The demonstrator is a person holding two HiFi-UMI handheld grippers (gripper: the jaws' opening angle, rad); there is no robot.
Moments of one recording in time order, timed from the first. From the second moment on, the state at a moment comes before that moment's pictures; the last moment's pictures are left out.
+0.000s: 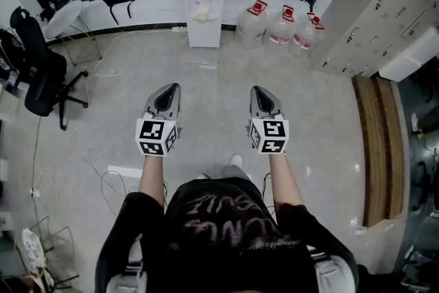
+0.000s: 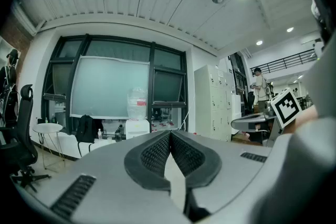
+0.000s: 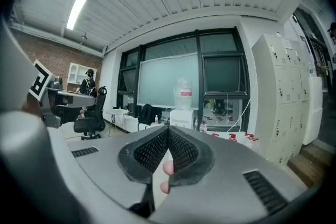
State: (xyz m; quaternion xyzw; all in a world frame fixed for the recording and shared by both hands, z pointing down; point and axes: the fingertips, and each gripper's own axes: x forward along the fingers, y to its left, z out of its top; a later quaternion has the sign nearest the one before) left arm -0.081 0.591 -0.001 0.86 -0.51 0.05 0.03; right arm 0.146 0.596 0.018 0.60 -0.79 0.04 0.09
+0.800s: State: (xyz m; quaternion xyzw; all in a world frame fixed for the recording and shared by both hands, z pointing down) left arm -0.084 0.571 0.028 0.86 -0.51 0.06 0.06; right arm 0.133 0.576 0.034 0.59 -0.80 0.04 0.09
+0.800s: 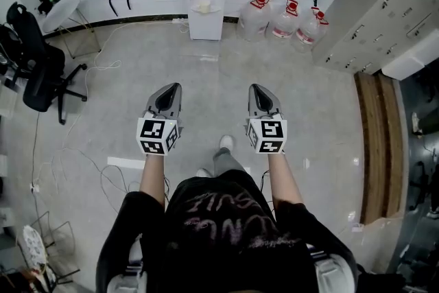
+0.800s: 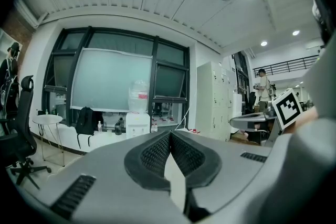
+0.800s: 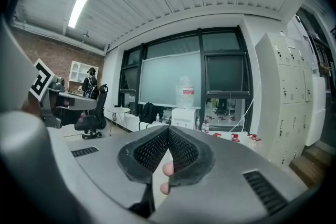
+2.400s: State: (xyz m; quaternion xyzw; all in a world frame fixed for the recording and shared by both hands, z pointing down) left arm -0.074 0.193 0.087 0.84 -0.51 0.13 0.11; right arm 0.160 0.180 0.097 0.57 -0.81 0.10 0.11
